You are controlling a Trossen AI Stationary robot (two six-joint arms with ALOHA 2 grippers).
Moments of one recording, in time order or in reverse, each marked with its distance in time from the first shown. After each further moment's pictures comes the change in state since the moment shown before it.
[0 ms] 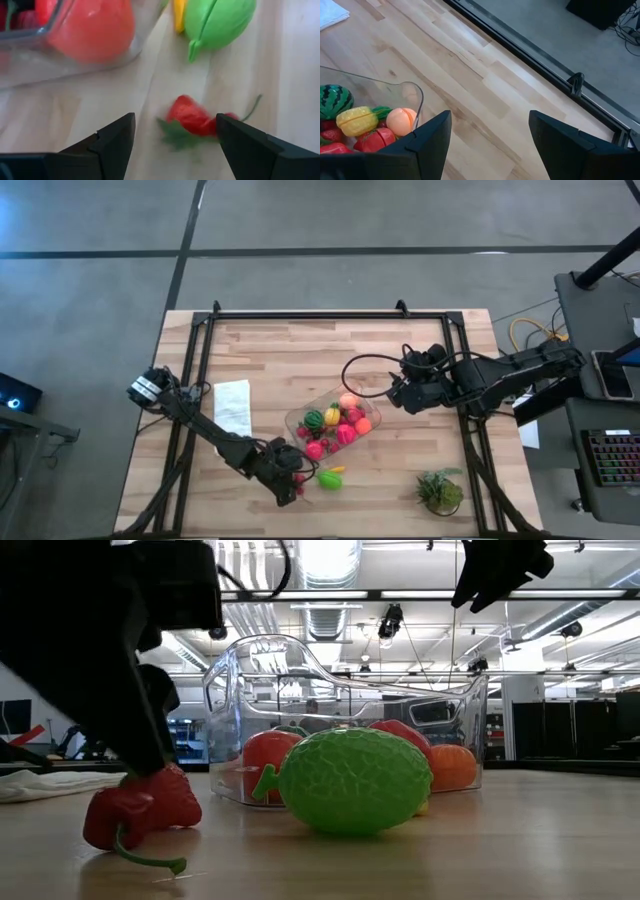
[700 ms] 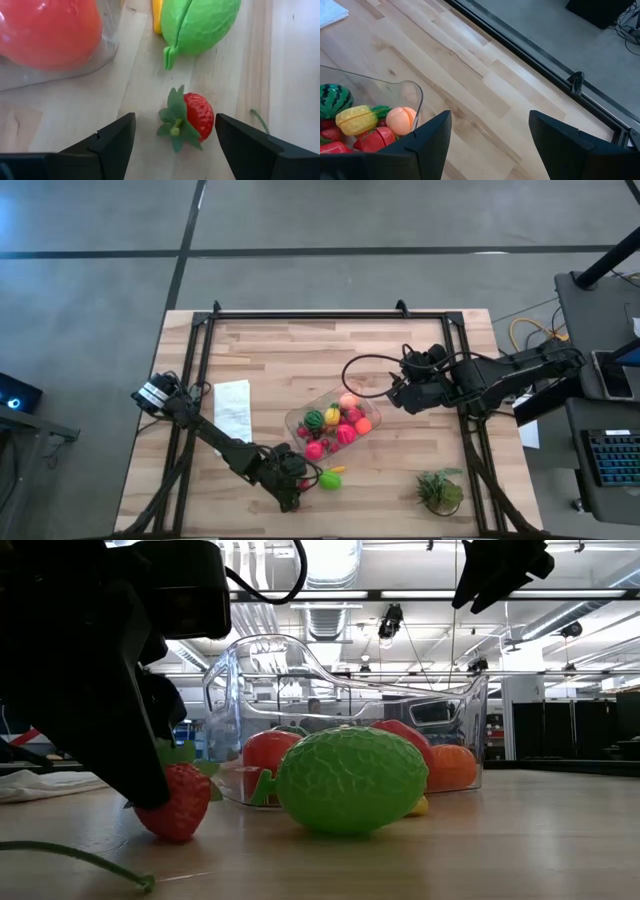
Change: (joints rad) left arm -0.015 0.077 0.045 0.050 -0.003 -0.002; right arm 0.000 0.000 -0.002 -0.002 -0.003 0.007
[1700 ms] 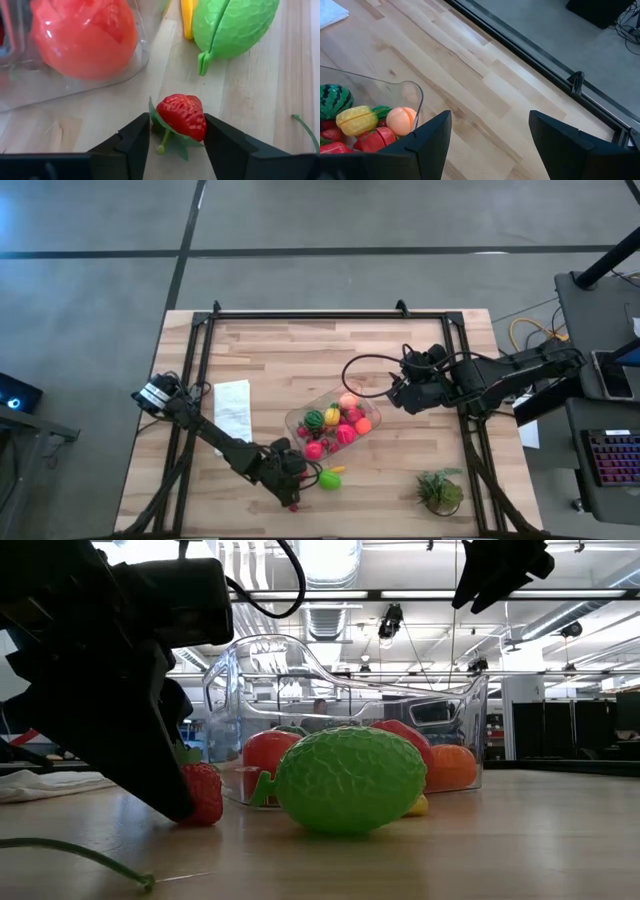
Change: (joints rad) left arm 0.001 0.013 -0.005 -0.034 -0.081 0.052; right arm 0.000 0.000 0.000 0.000 0.000 0.002
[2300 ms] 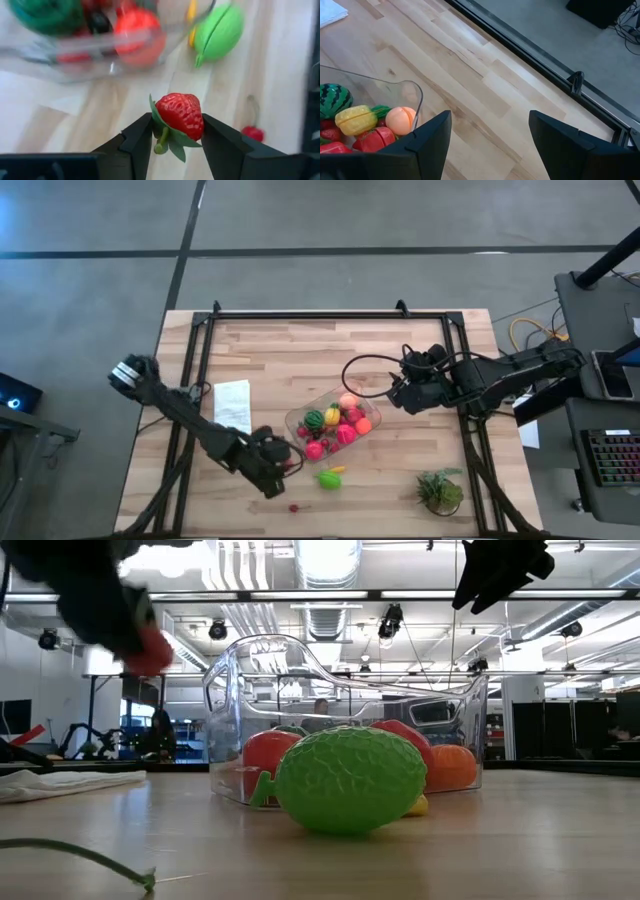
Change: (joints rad) left arm -0.003 -0.275 0.029 -0.344 0.018 -0.091; right arm 0.000 0.000 -0.003 0.001 0.000 -0.001
